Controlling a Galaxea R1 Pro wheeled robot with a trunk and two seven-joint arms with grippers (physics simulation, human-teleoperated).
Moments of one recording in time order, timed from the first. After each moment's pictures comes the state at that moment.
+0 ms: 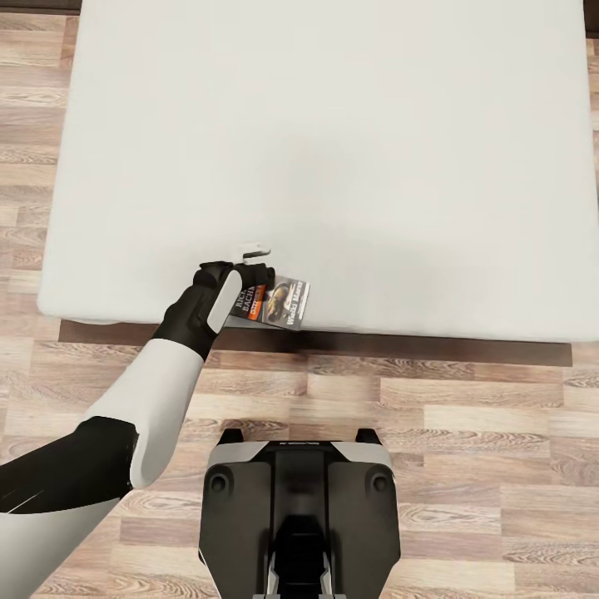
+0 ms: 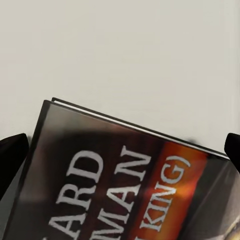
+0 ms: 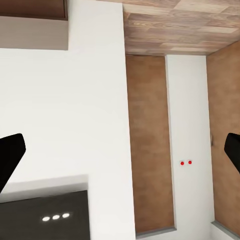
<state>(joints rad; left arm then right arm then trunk) -1.29 -0.17 -0.09 -0.77 0.26 0.64 0.22 -0.03 -0.06 -0.65 0.03 0.69 0.02 -0.17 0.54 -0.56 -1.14</state>
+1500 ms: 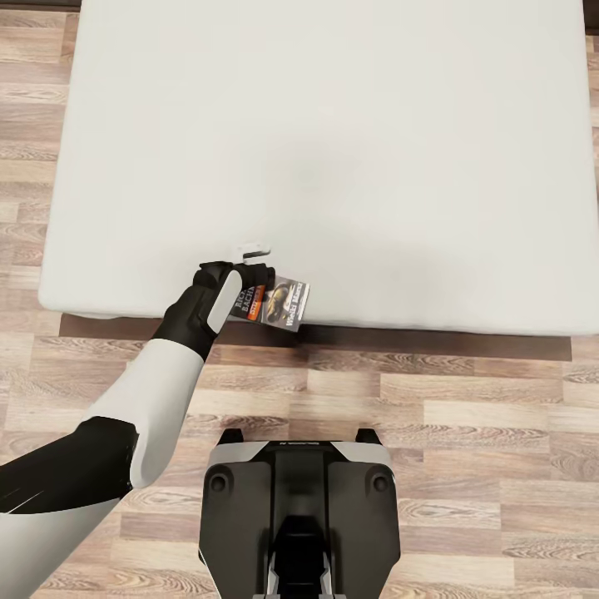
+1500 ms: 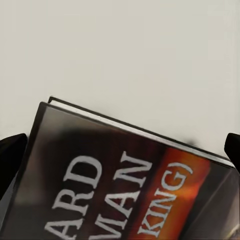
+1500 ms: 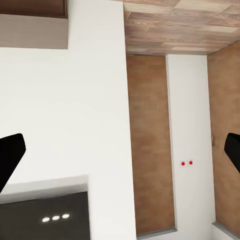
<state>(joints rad) -1.29 -0.17 -0.09 -0.77 0.26 0.64 0.22 -0.03 -0.06 -0.65 0.03 0.69 0.02 -0.17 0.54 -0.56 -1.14</state>
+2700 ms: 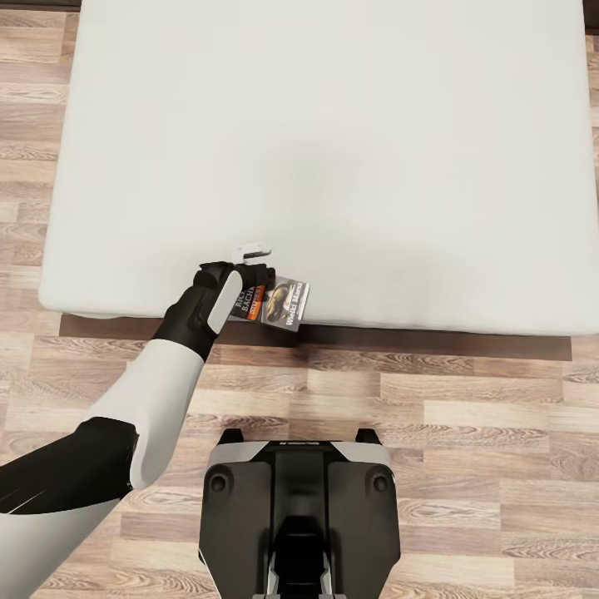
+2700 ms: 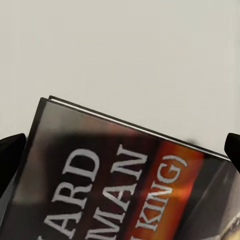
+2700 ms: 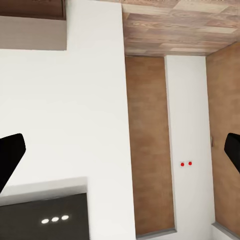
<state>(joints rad) -1.29 -0.17 -0.10 -0.78 0.26 0.64 0.22 -0.03 -0.06 -0.65 0.03 0.69 0.02 -0.17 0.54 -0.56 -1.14</state>
